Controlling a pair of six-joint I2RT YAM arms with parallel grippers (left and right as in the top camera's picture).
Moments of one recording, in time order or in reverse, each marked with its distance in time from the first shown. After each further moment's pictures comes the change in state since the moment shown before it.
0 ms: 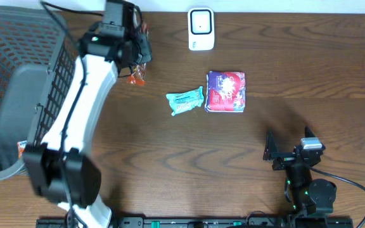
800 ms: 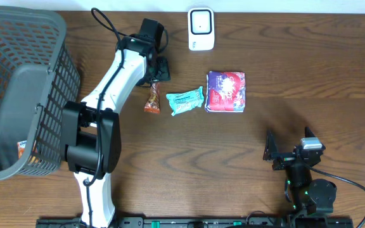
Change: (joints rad) left arm -0.077 0.269 0.000 -0.013 -0.034 -0.040; right arm 0.000 0.000 0.000 0.000 0.000 0.000
